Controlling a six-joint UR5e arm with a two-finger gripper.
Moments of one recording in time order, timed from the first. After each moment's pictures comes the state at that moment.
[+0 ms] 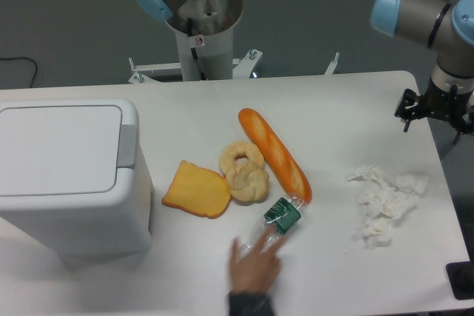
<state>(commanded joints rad) 2.95 -2.04 -1.43 -1.08 1.53 1.33</state>
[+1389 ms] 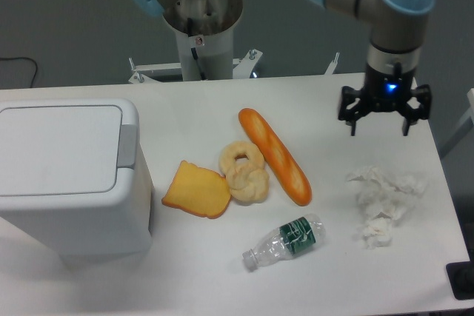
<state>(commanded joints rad) 2.69 -1.75 -1.57 -1.07 1.45 0.64</state>
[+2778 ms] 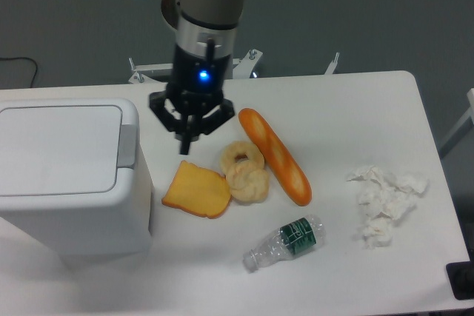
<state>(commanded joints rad) 2.32 -1.64 -1.57 -1.13 1.18 0.19</state>
